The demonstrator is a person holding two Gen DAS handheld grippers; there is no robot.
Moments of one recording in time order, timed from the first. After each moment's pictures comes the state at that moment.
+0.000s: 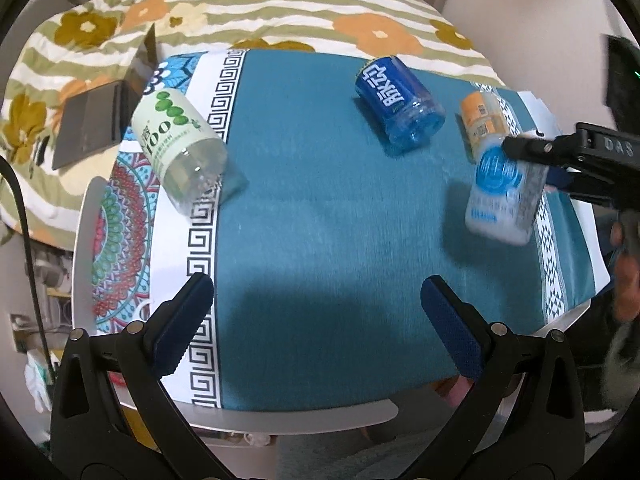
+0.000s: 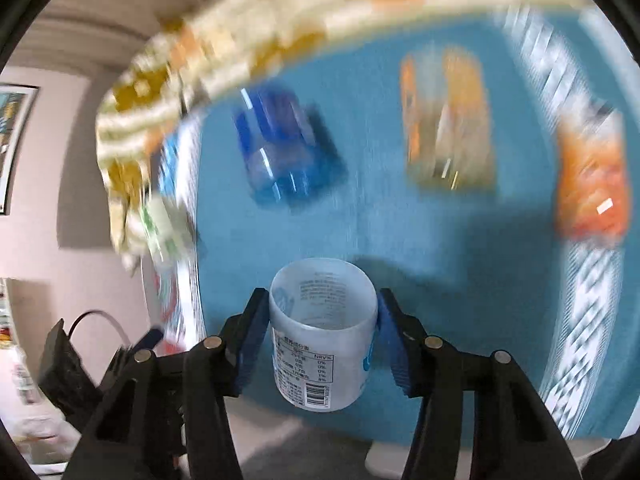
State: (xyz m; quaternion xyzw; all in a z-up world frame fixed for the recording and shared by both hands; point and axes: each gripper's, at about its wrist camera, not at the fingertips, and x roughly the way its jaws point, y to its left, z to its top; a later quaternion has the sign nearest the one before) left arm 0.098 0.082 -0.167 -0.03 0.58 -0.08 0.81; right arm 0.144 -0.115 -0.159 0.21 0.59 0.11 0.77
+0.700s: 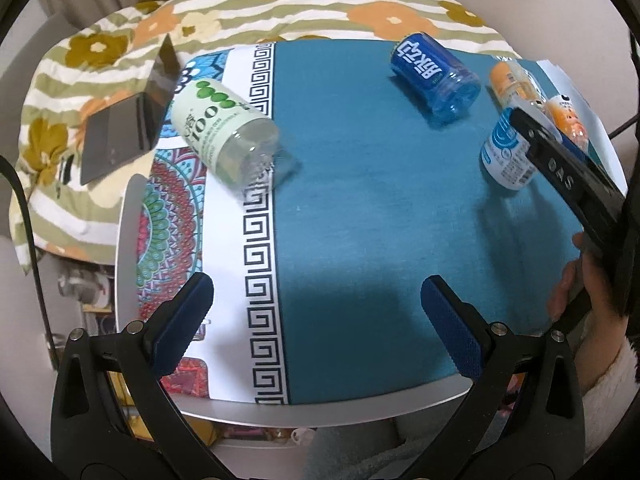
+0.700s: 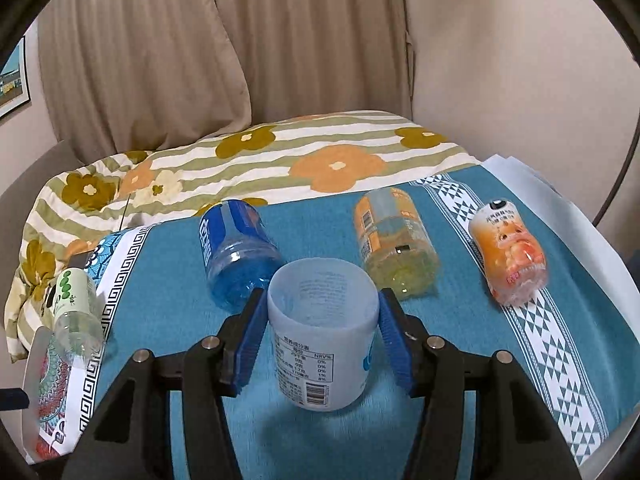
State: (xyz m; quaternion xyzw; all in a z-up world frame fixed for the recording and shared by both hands) left arm 0.083 0.108 -0.177 0.04 0.58 -0.05 0.81; right arm 0.084 -0.054 -0.184 0.08 0.36 -0.08 0.93
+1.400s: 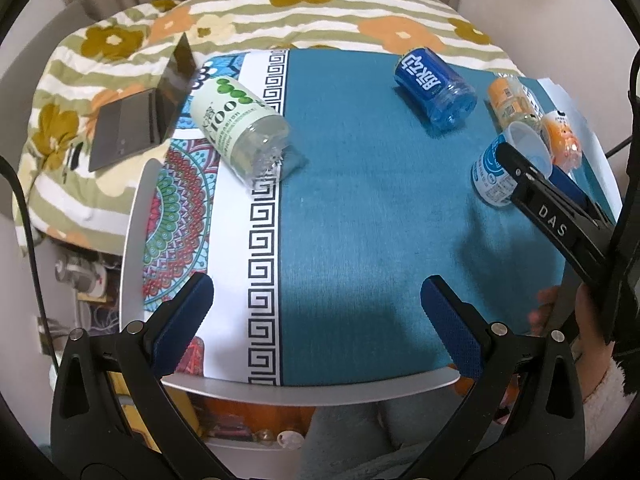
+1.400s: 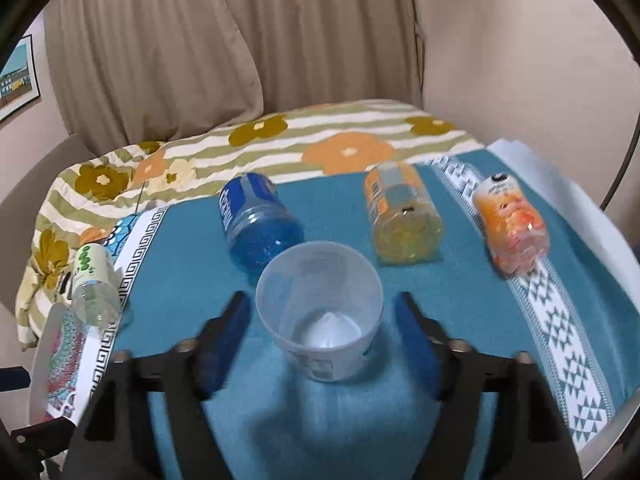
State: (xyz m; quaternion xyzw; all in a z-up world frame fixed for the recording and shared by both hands) left arm 0.061 0.111 -0.166 0.02 0.56 -0.03 0.83; right arm 0.062 -0.050 -0.189 0.09 0.38 -0.05 0.92
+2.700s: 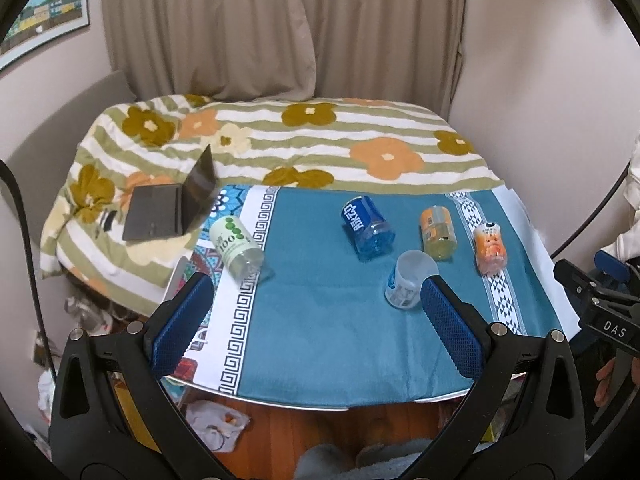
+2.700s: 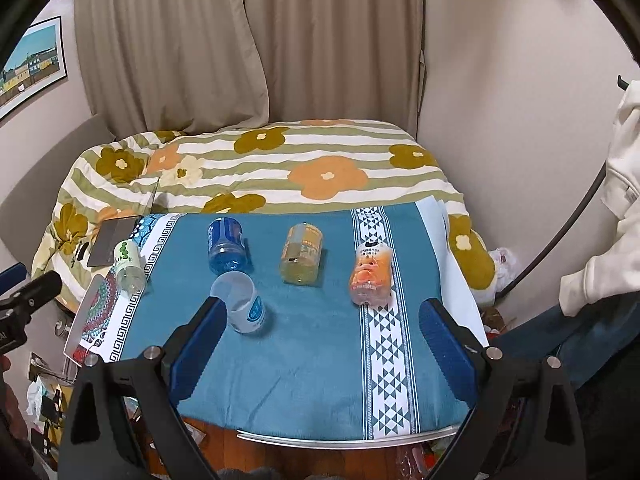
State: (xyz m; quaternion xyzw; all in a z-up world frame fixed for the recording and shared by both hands) left arm -0.002 0.041 -0.020 -0.01 0.38 0.00 0.92; right arm -0.029 -0.146 -0.037 0.02 0.40 -0.03 0.92
